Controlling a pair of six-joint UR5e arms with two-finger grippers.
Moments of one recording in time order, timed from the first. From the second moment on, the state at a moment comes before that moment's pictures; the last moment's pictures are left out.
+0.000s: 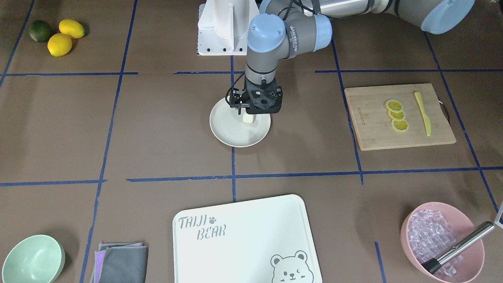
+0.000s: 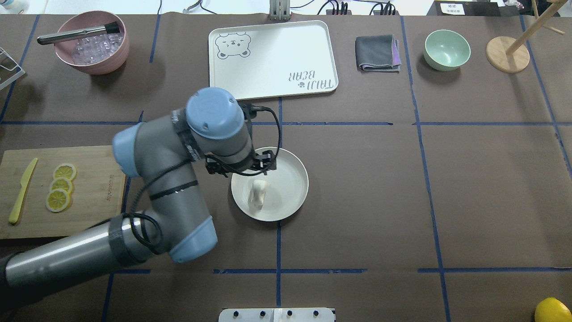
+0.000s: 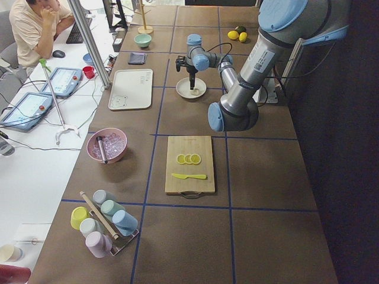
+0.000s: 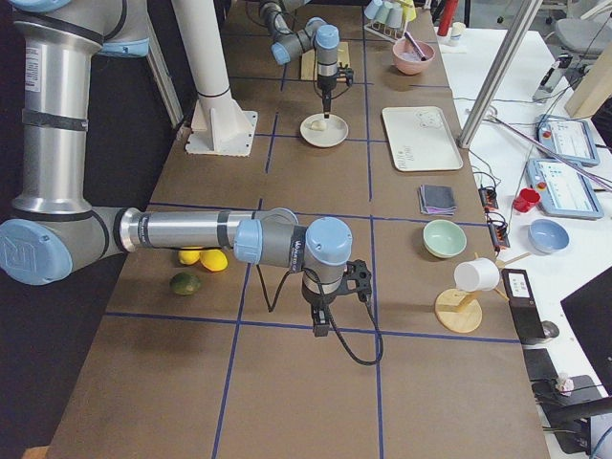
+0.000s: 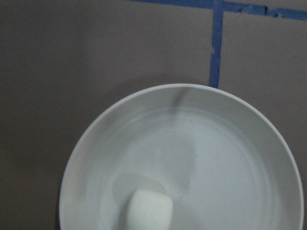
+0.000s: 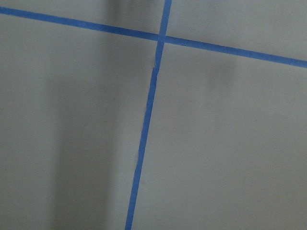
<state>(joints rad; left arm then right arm) -0.56 -2.26 -1.67 -1.57 -1.96 -1.22 1.59 -1.71 1.77 -1.72 2.31 -0.23</state>
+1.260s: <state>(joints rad) -1.50 -1.70 -1.61 -1.40 -2.36 0.26 1.59 -1.71 1.77 -1.72 2.31 -0.23</state>
